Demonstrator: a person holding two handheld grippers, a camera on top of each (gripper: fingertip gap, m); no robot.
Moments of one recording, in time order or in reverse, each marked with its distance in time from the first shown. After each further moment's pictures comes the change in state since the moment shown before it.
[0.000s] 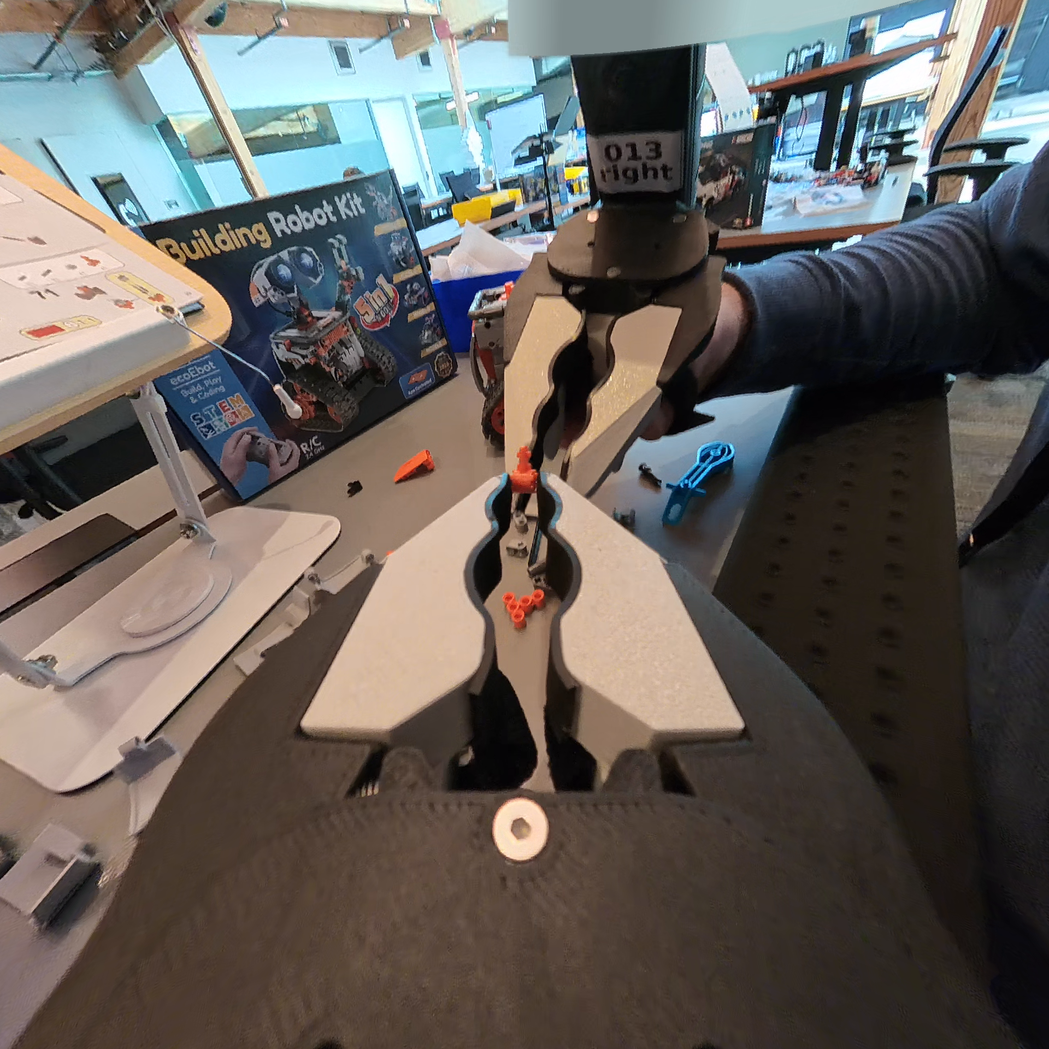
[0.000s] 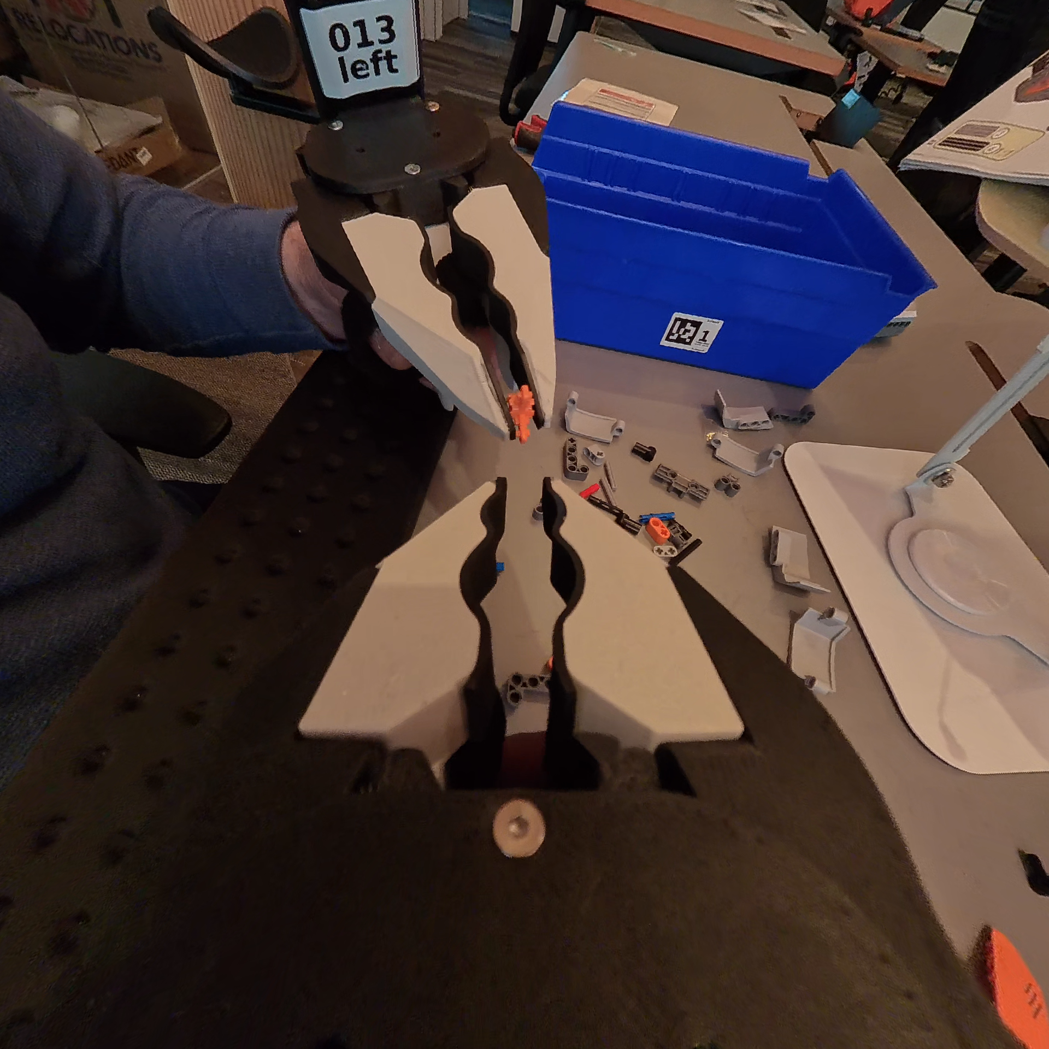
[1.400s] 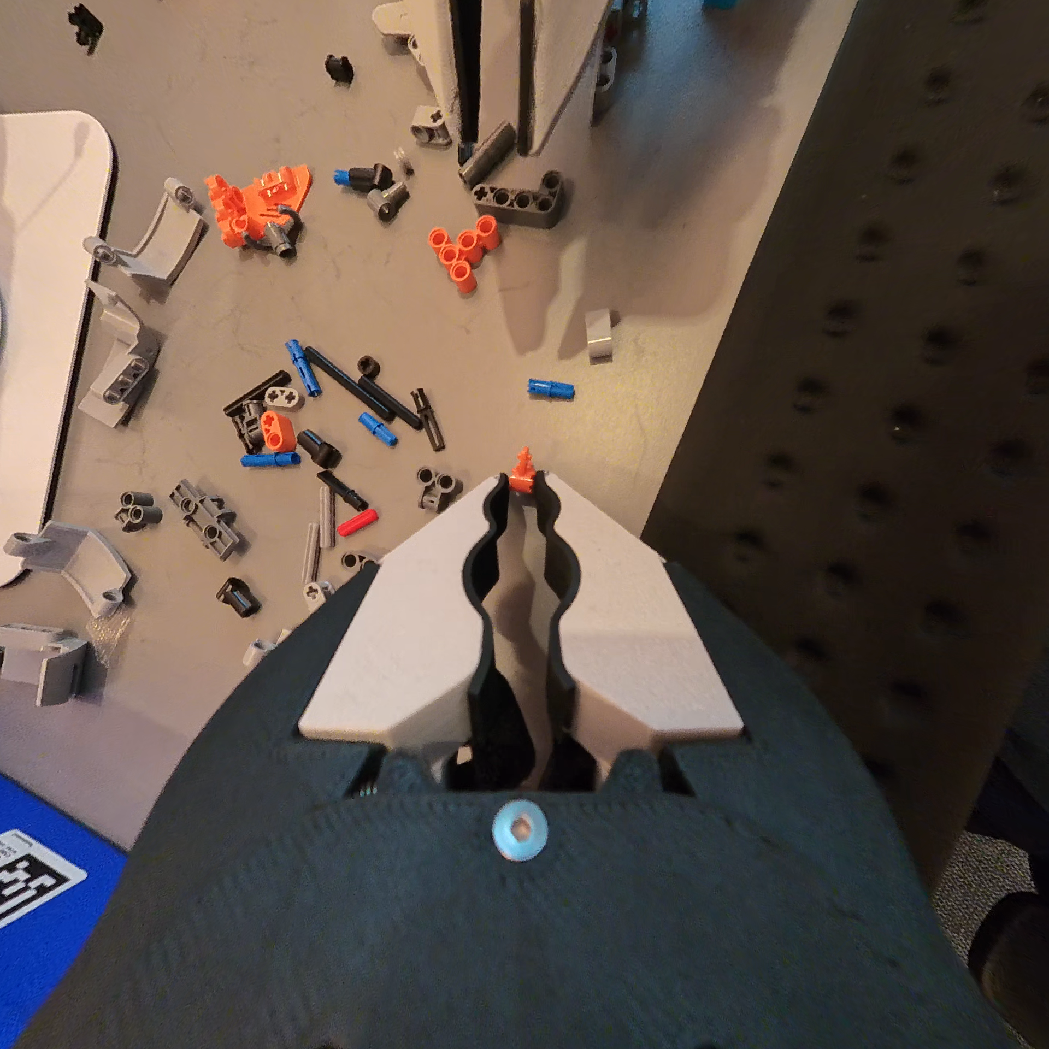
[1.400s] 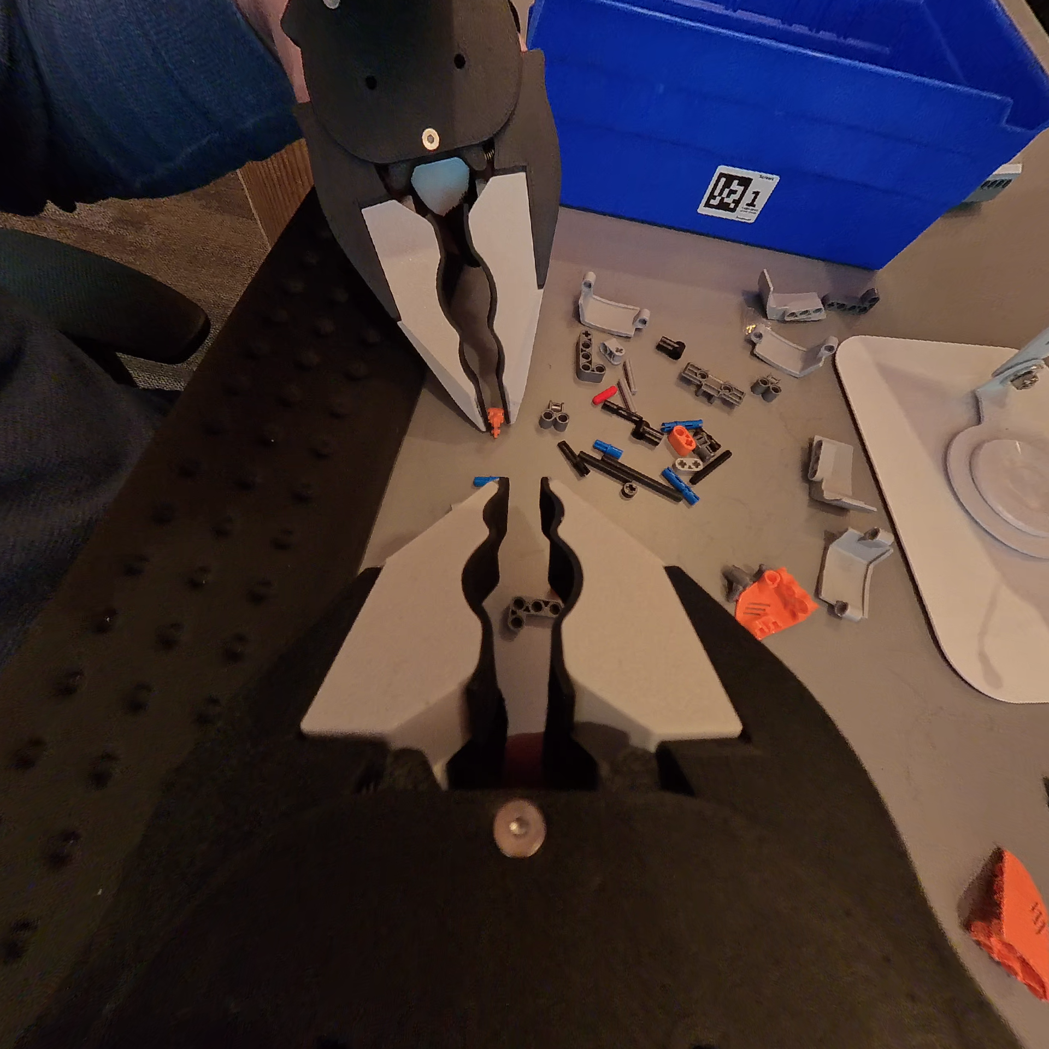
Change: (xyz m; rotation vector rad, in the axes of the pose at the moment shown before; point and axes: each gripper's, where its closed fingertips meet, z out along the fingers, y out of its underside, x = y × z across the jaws) left arm 0.006 0.127 -0.030 -0.786 0.149 0.106; right arm 0.000 0.042 0.005 -0.186 -0.028 0.018
